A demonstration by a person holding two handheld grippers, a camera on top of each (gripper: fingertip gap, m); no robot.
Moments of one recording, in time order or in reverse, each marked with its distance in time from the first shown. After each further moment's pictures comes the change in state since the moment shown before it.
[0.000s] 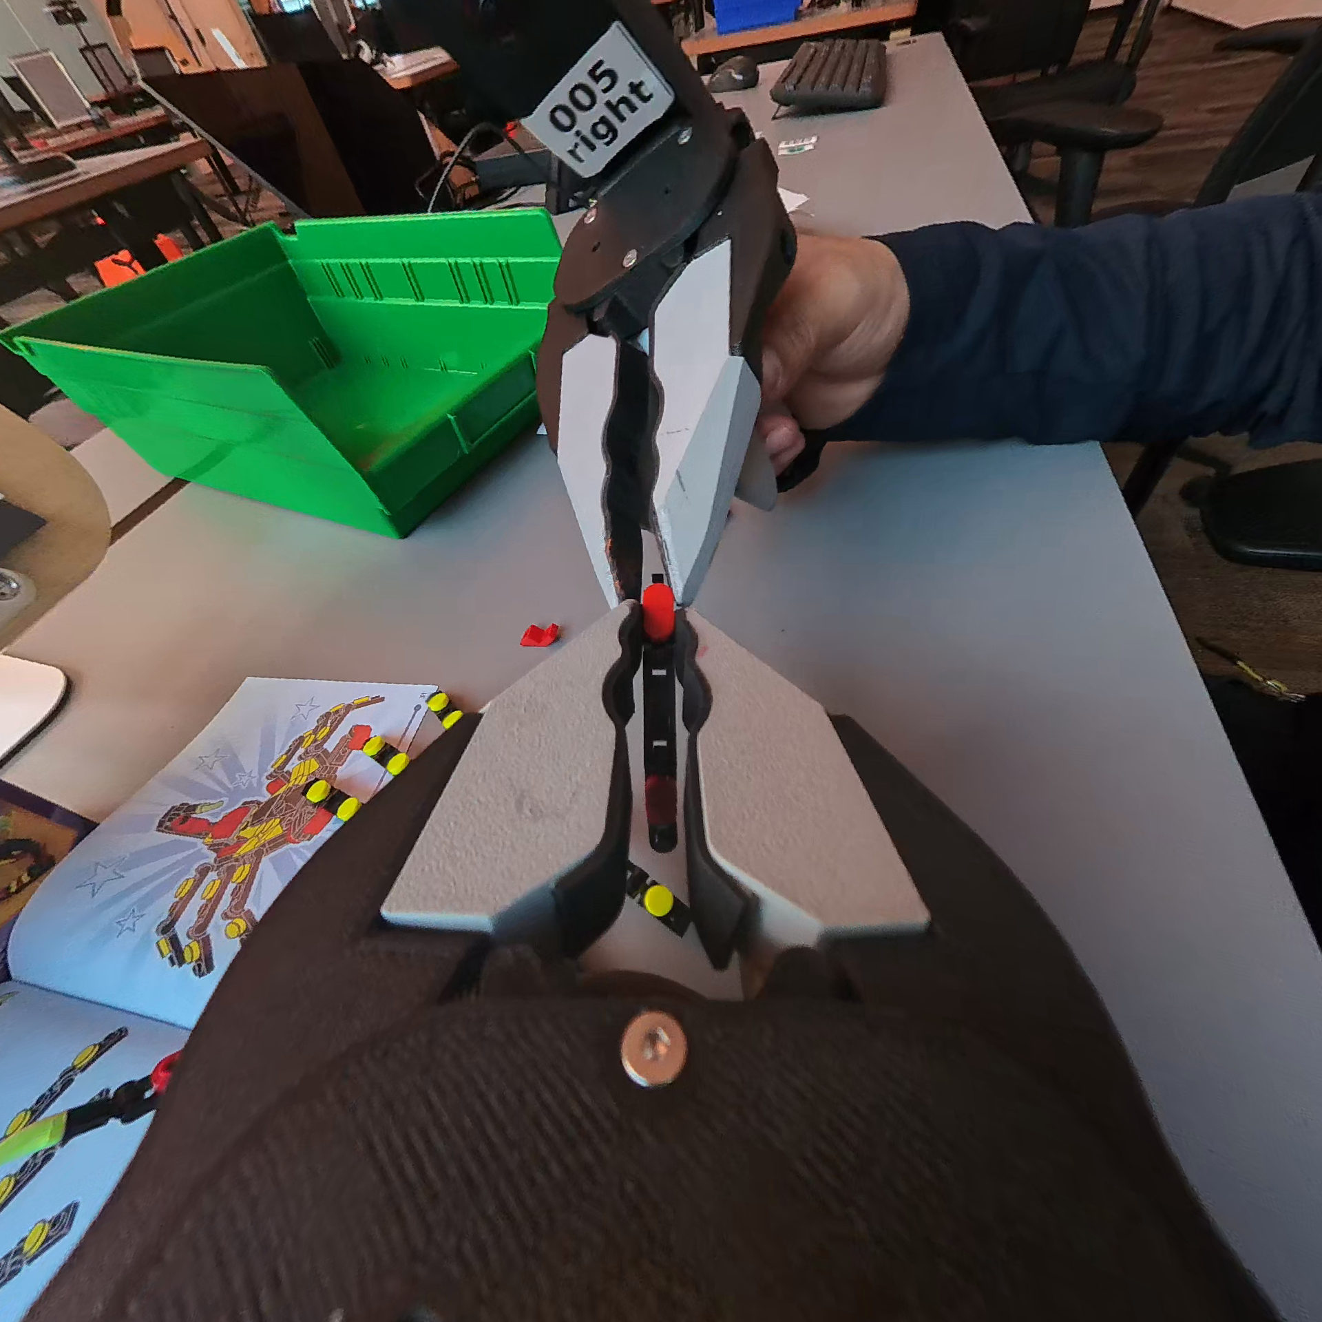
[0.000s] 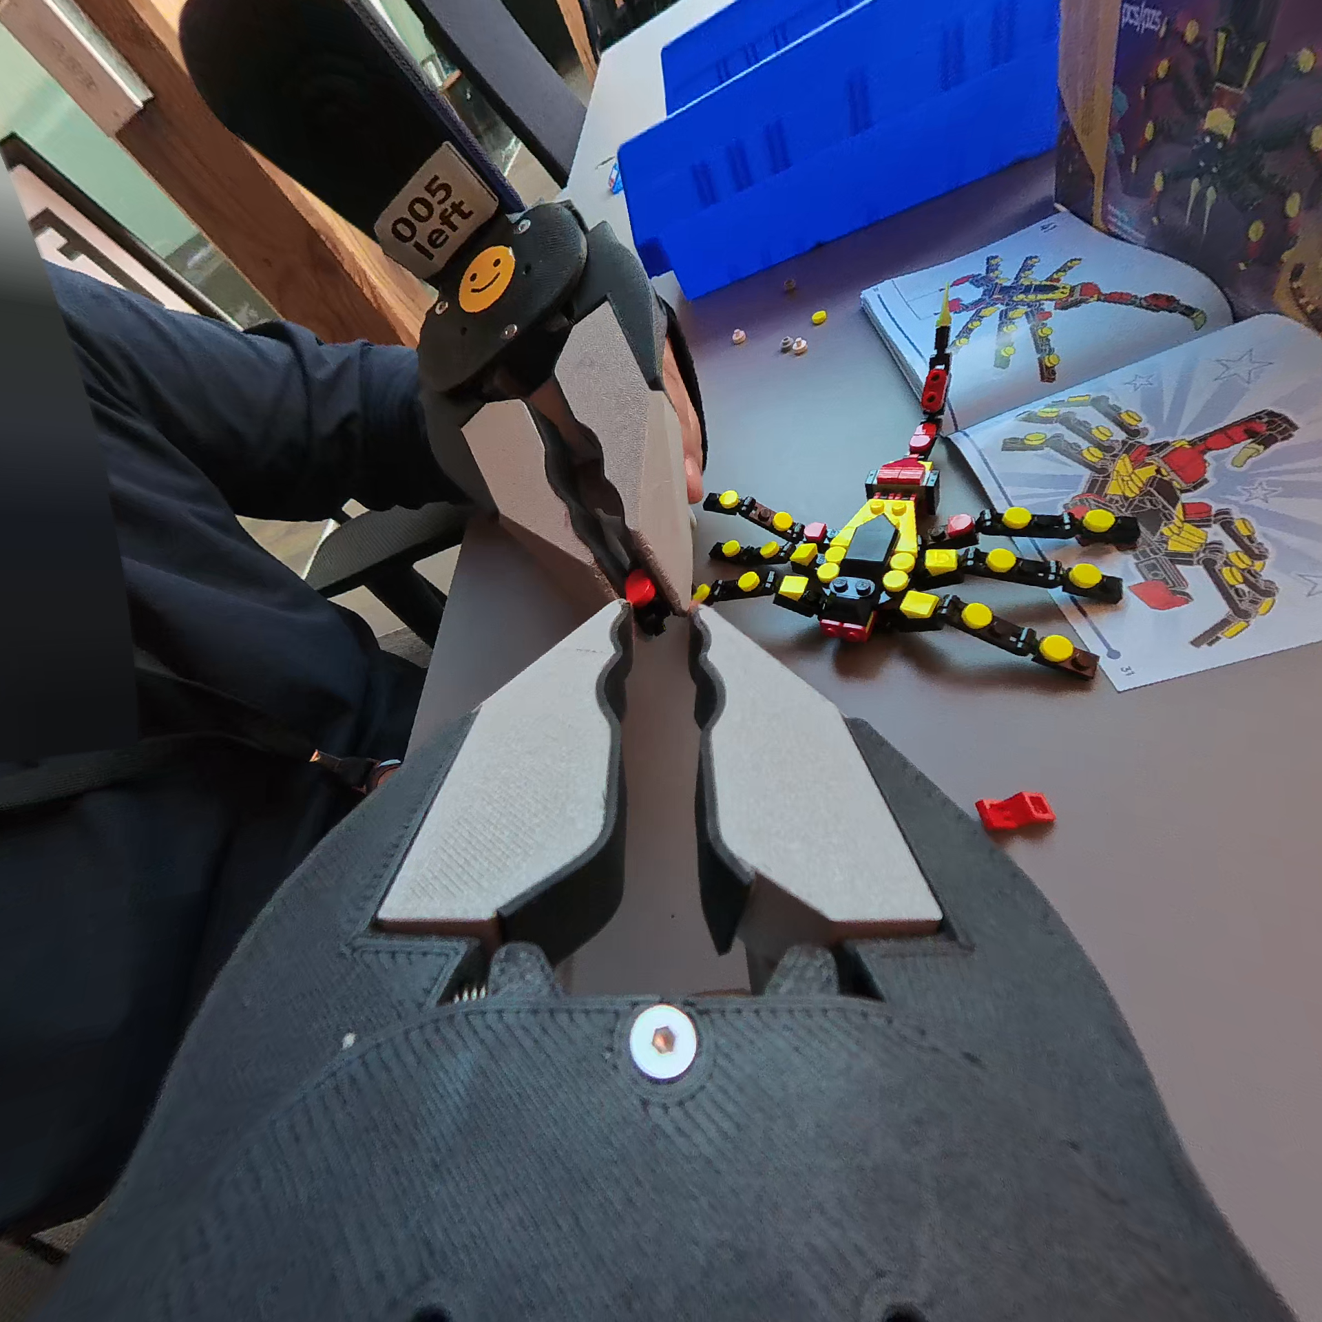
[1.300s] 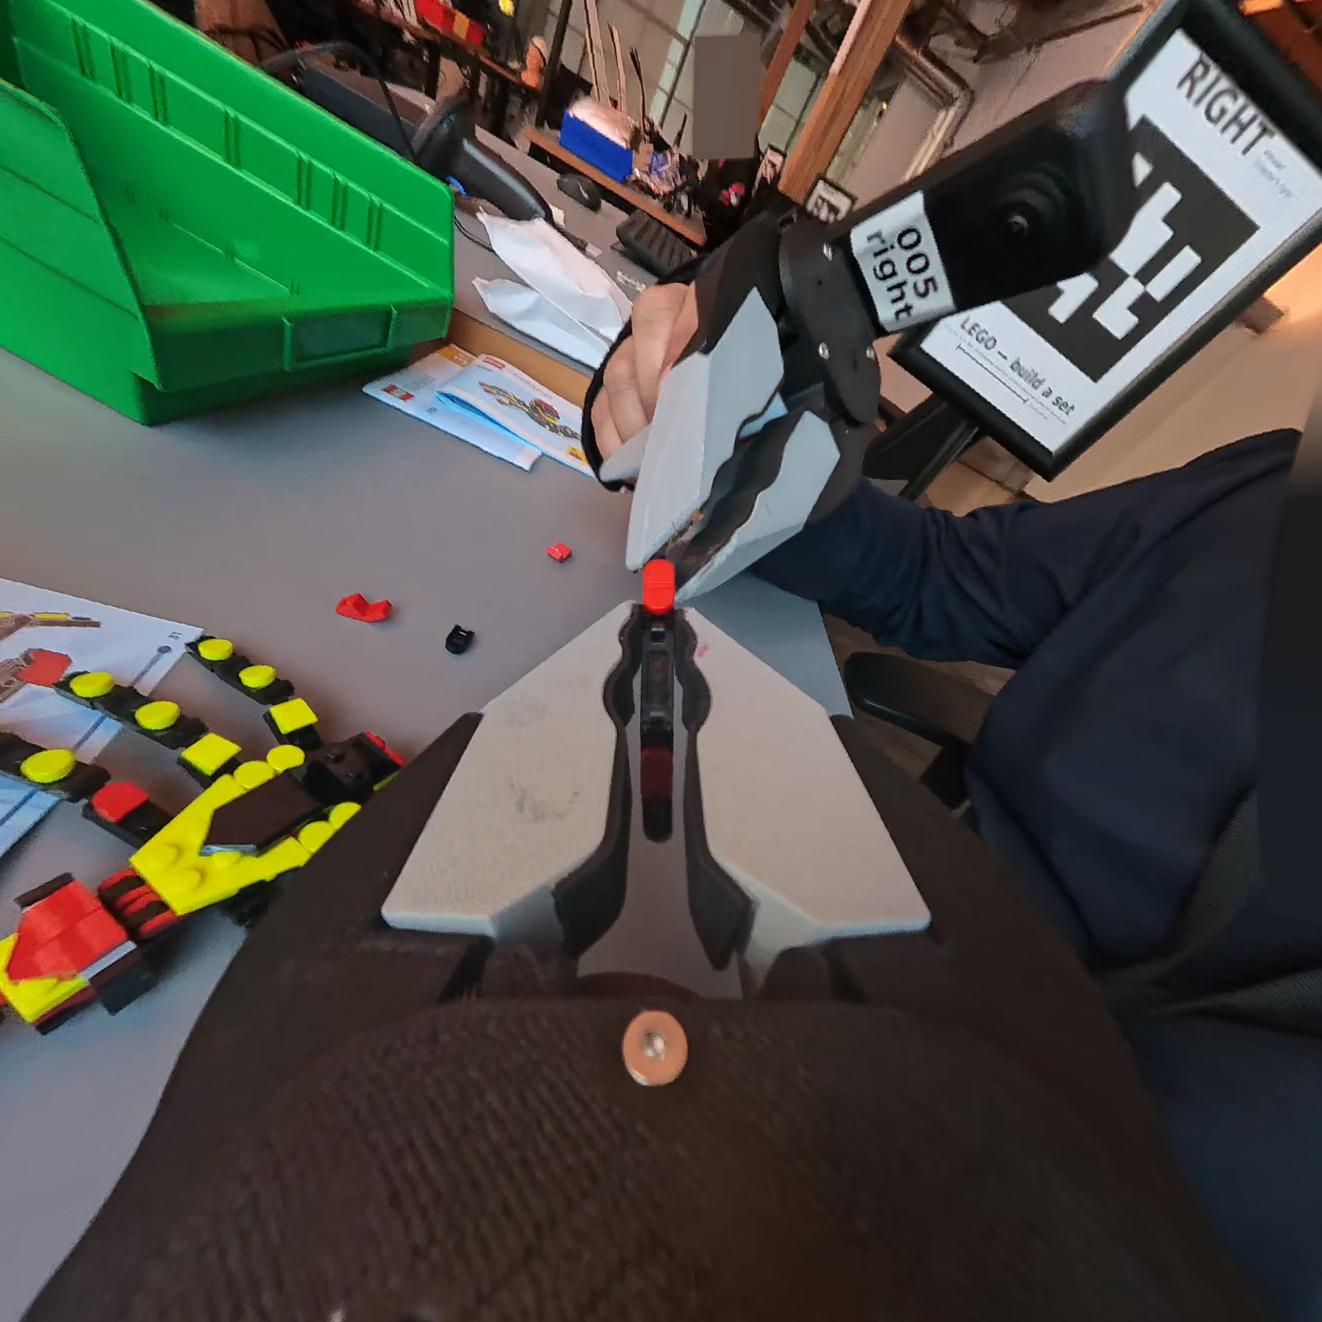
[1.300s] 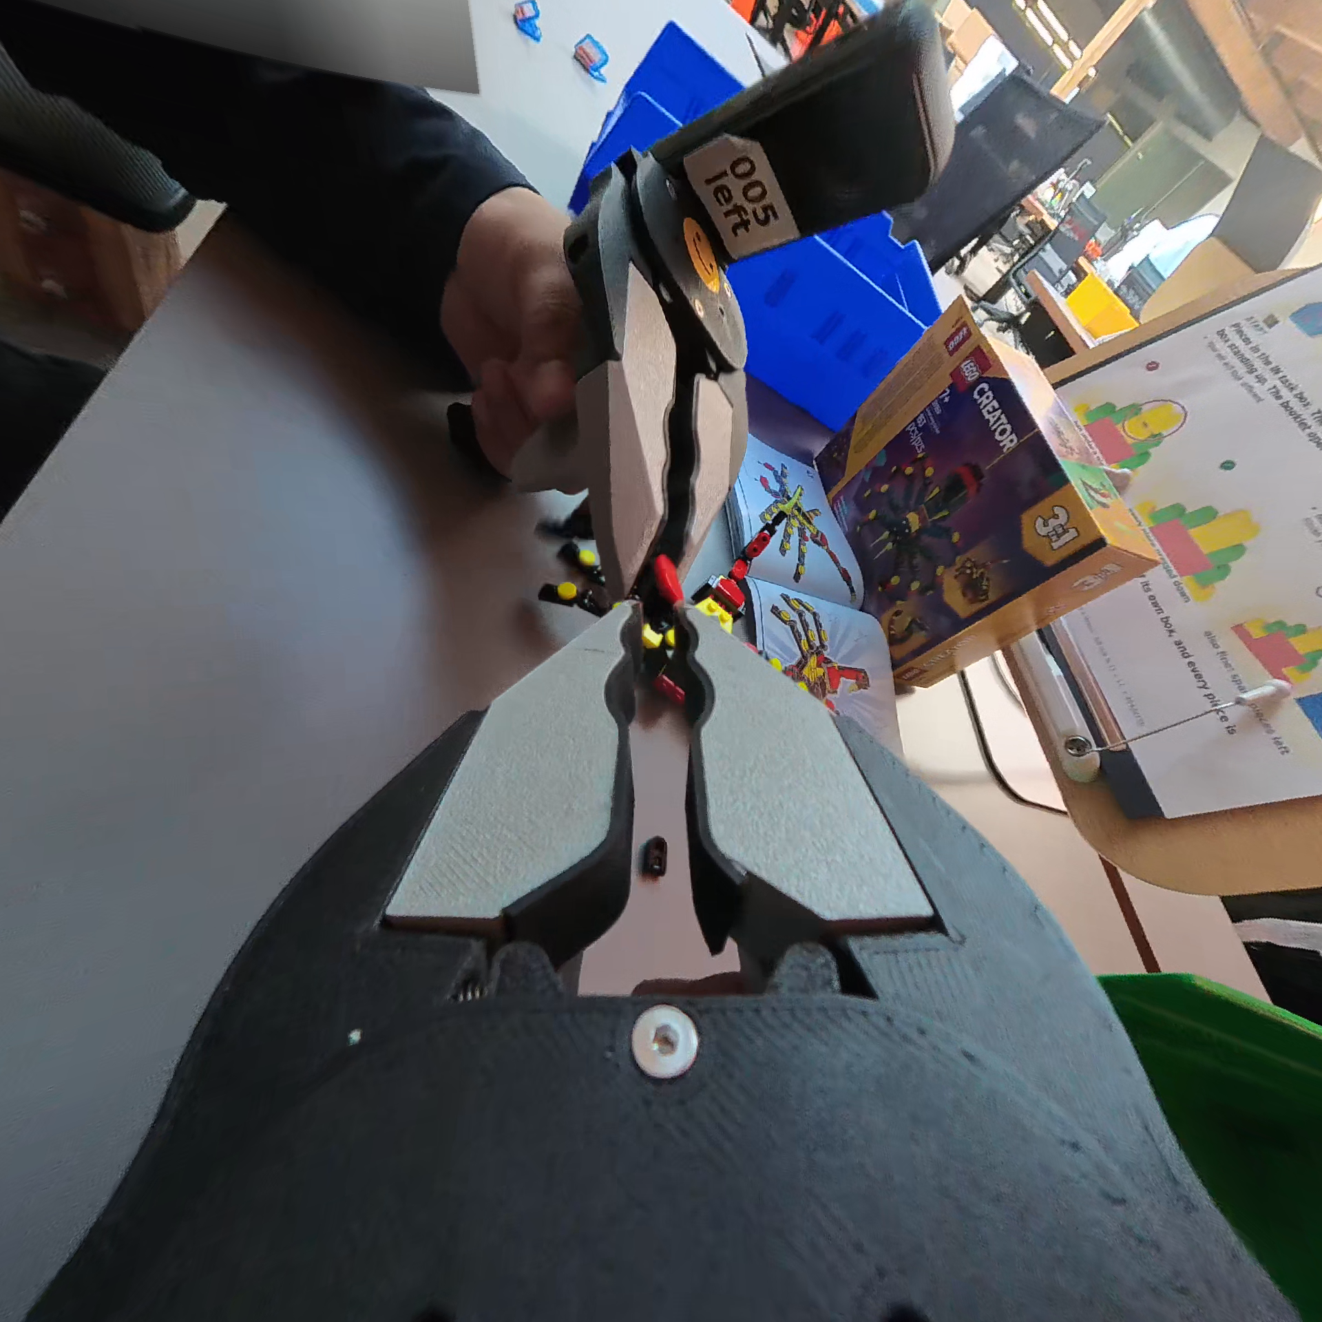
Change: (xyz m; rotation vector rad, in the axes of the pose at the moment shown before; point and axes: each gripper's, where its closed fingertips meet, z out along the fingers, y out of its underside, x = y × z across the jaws) left arm 0.010 -0.014 -0.013 0.116 0.335 -0.520; right arm -0.013 -0.011 -0.004 -0.064 0.416 -0.857
